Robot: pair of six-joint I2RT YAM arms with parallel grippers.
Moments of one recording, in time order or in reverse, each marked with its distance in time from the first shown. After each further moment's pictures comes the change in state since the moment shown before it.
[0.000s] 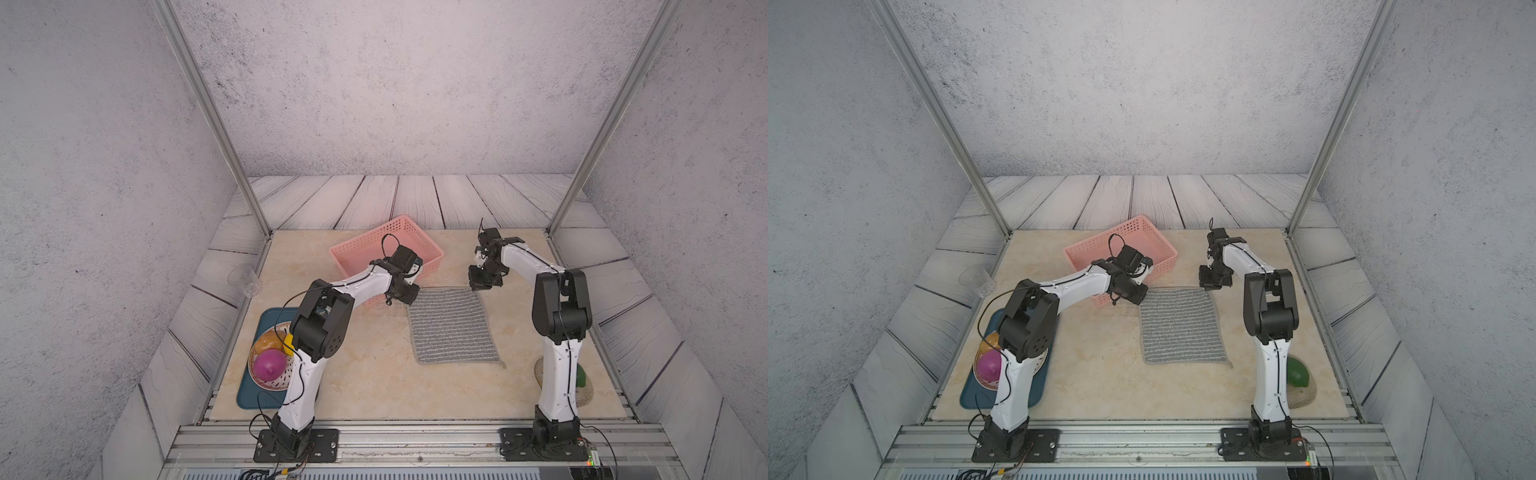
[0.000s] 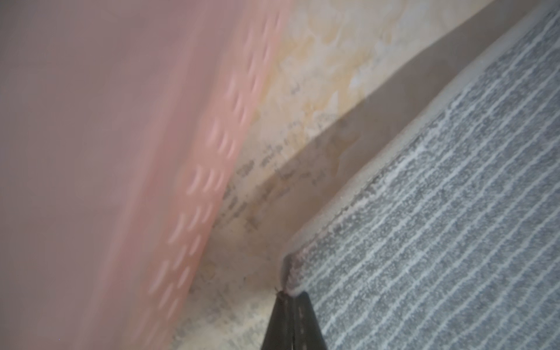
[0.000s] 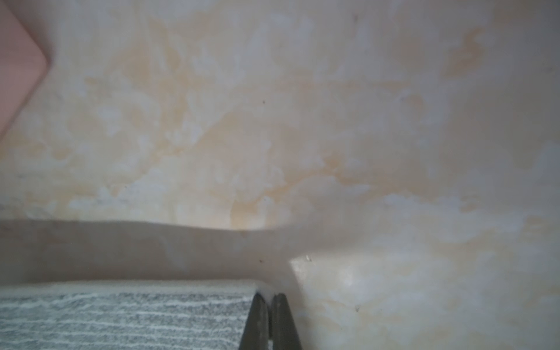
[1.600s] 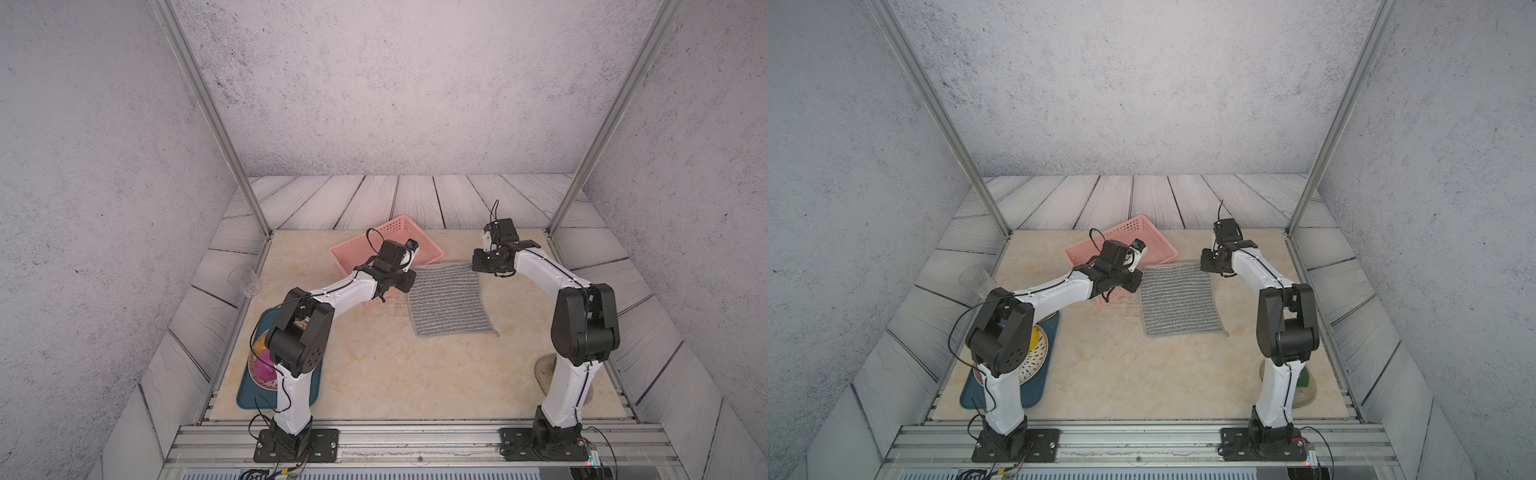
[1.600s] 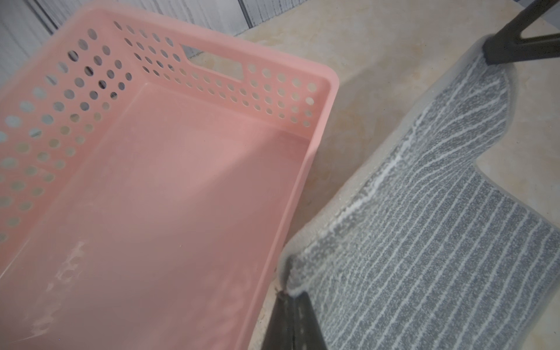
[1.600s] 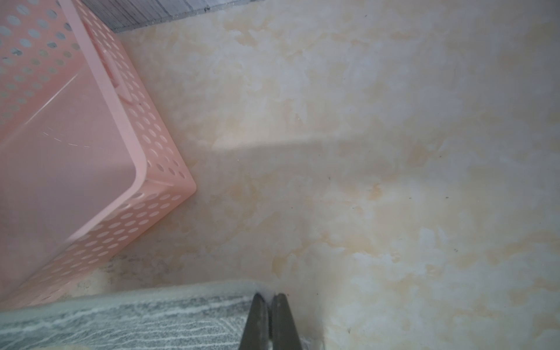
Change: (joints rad) left arm 0.025 -0.195 -0.234 0.377 0.006 0.049; right arm 0.002 -0.246 -0.230 0.349 0.011 0.054
